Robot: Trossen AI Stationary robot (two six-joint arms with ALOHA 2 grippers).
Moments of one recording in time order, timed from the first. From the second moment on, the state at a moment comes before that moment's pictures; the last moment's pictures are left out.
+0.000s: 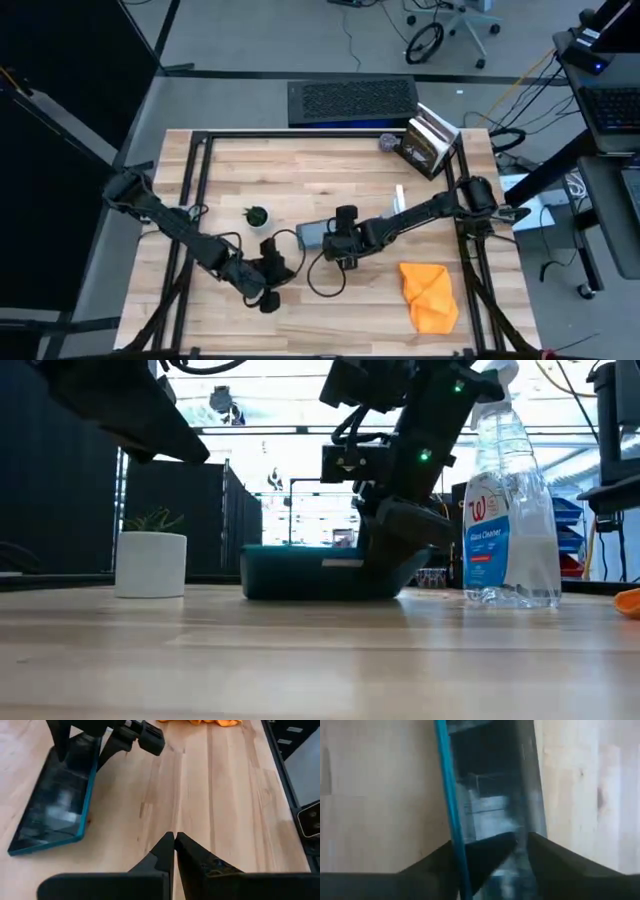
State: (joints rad) left arm -0.59 1.49 0.81 -0.08 -0.44 -0.56; right arm 0.22 1.96 1.28 -0.55 0.41 0.08
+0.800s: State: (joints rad) left arm -0.59 1.54 0.81 0.02 -0.45 -0.58; right arm 0.47 1.83 1.28 -0.70 0.16 0.35
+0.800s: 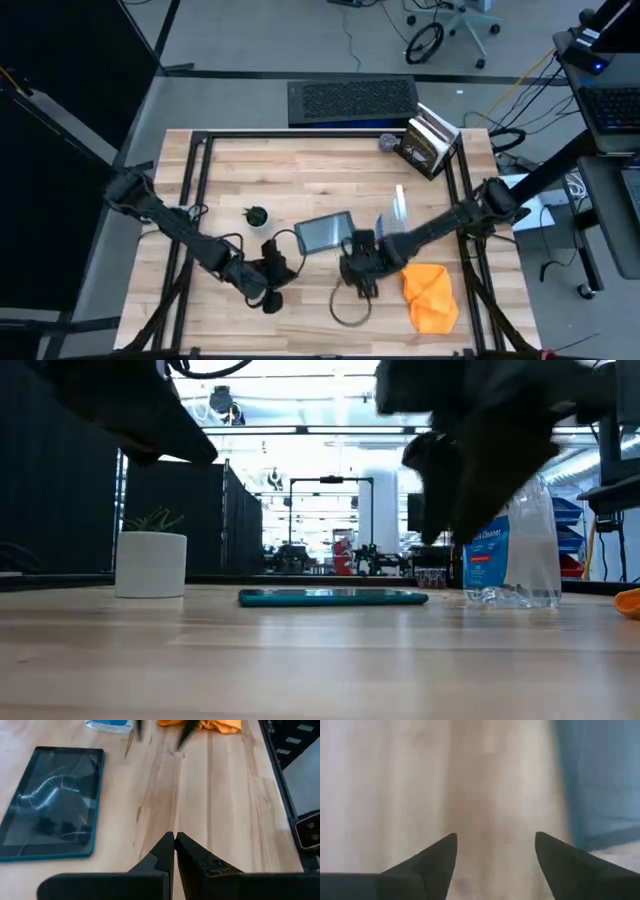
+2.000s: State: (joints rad) left arm -0.38 1.29 0.81 0.03 -0.43 -0.17; right arm 0.35 0.70 0.55 -0.09 -0.01 0.28
